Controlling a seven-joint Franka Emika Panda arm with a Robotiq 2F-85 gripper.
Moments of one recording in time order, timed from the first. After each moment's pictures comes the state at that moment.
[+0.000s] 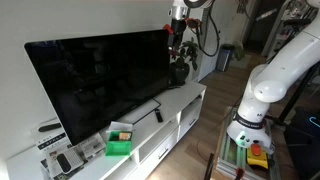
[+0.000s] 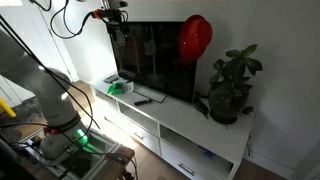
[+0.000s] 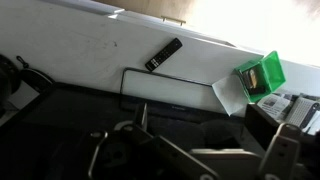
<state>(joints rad) 0.01 -0.44 -0.04 -2.23 -0.03 1.92 -0.05</state>
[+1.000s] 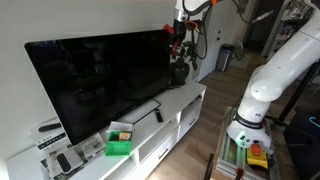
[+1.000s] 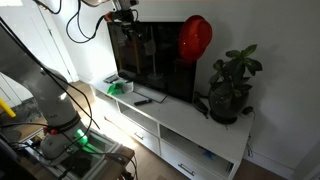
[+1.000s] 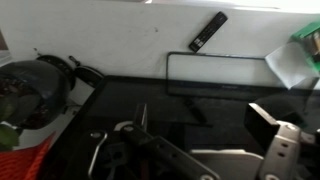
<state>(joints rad) -0.11 -0.38 -0.06 -2.22 -0.17 2.05 0.06</state>
